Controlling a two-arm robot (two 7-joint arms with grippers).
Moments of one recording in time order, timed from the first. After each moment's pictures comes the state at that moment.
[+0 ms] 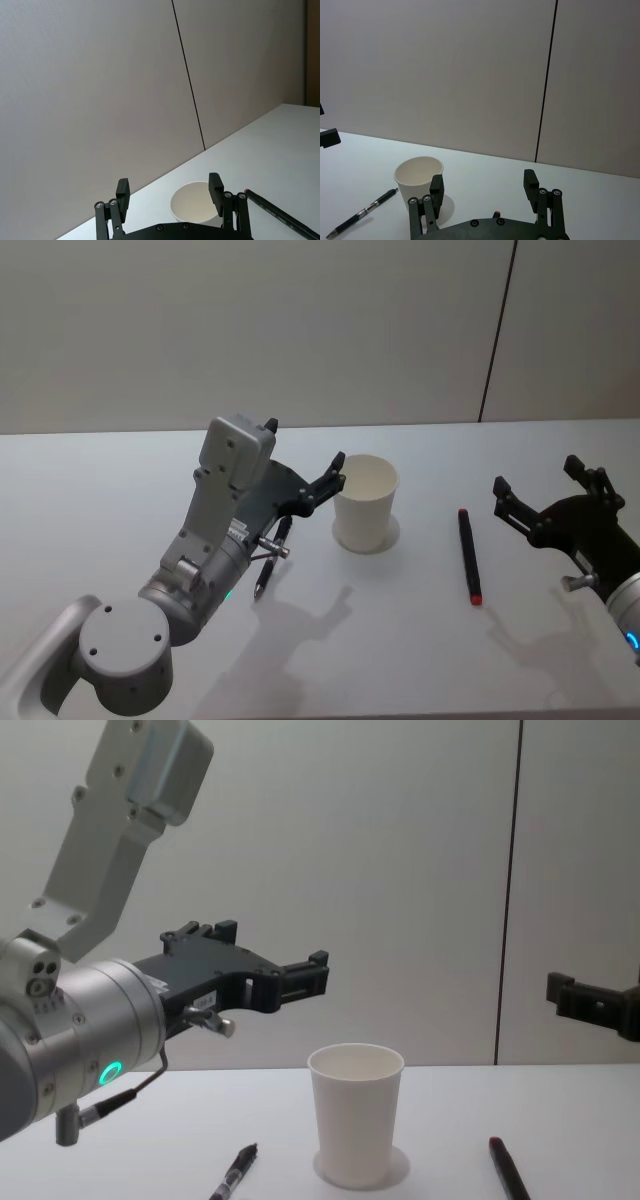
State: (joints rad) left arm -0.24 0.38 0.45 -1.63 -0.20 0.01 -0.01; right arm -0.01 0.34 -0.23 -1.77 0.29 0.03 0.07
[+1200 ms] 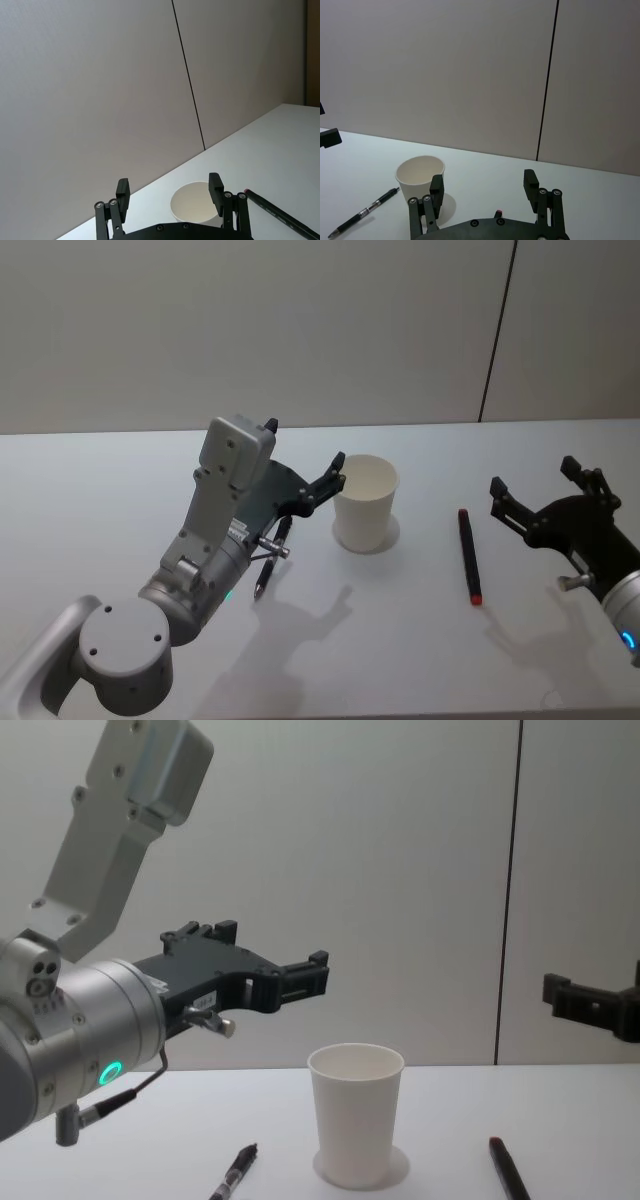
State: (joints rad) left arm -0.24 0.38 0.45 -1.63 -0.20 0.01 -0.01; right arm -0.01 0.33 -0.23 -1.77 0.28 0.05 0.06
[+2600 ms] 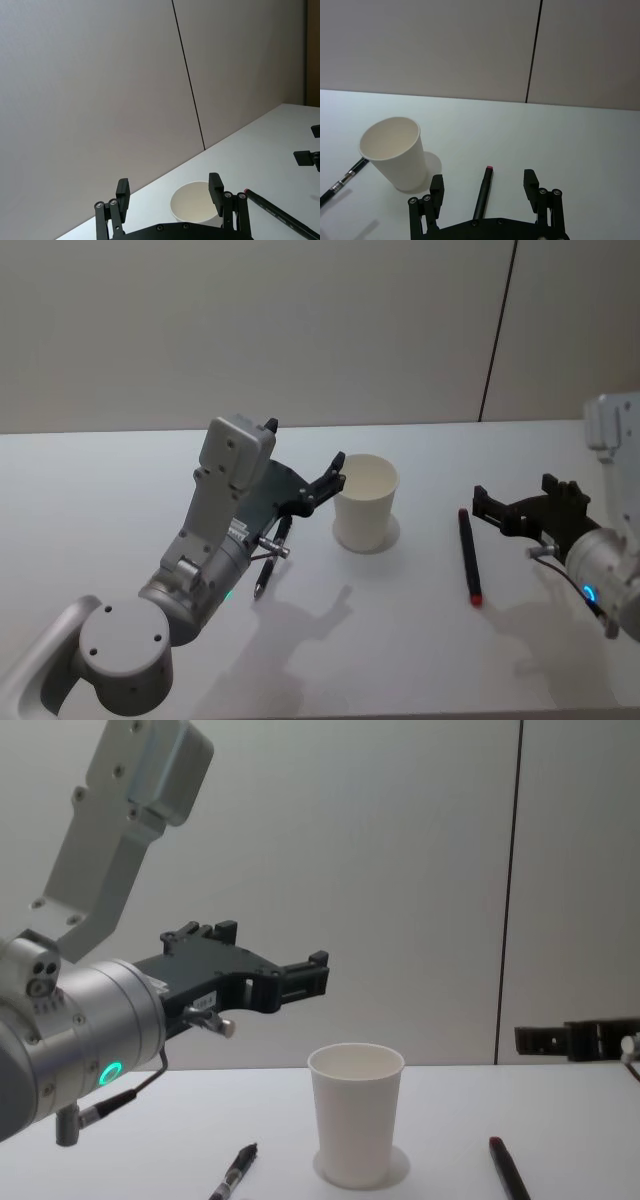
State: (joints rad) left arm -0.24 0.38 0.45 -1.63 -0.20 0.01 -0.01; right arm 0.15 0.20 -0.24 -1.72 0.26 0.52 -0.04
